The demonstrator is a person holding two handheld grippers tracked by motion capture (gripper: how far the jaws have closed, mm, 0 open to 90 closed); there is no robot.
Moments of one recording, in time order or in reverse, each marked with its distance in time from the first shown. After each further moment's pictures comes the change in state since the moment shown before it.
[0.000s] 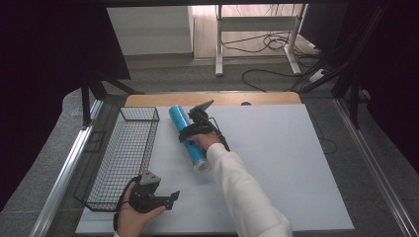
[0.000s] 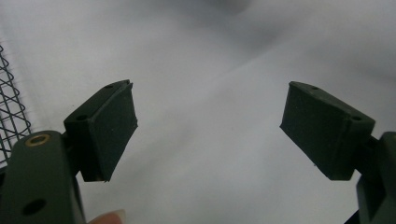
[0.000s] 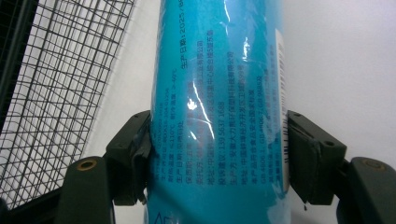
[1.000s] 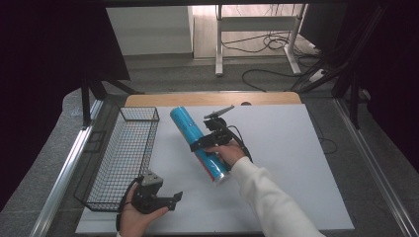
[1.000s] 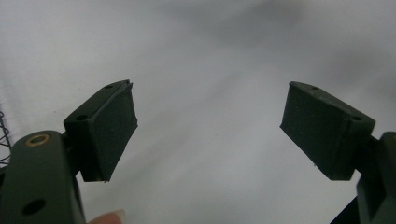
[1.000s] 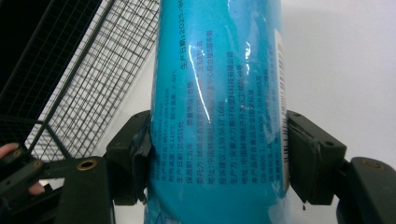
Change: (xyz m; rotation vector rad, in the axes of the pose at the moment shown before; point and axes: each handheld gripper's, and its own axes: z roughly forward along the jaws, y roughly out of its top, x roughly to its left) left arm -0.007 0.002 0.001 -0.016 -0.030 -0.009; right arm -0.005 -0.061 -0.079 -0.074 0.107 -0.133
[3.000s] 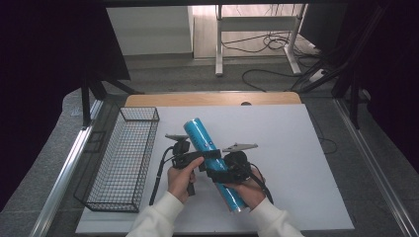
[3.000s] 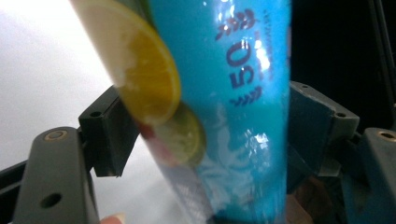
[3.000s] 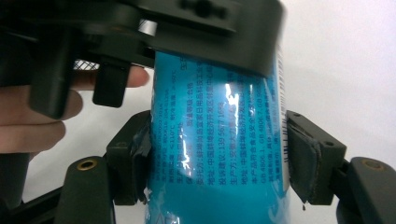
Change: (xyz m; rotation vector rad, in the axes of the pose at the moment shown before) left arm -0.006 0.108 0.081 -0.063 -0.499 -0.587; right arm 0.004 -0.110 -0.031 -0.250 -0.126 -0.161
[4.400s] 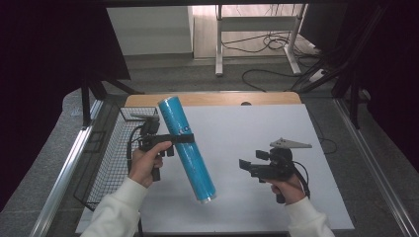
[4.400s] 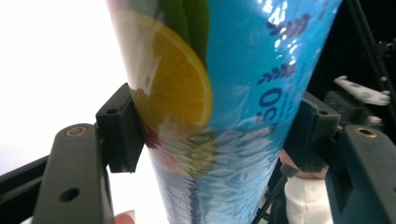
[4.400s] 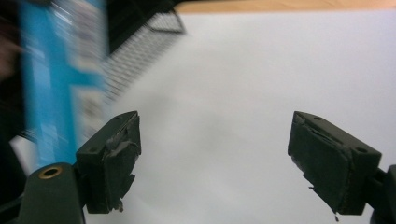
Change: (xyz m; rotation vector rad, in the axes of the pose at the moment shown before) left arm -0.019 0.047 -0.099 0.006 -0.002 0.178; right arm -0.073 -0.017 -0.077 -0.211 0.064 0.059
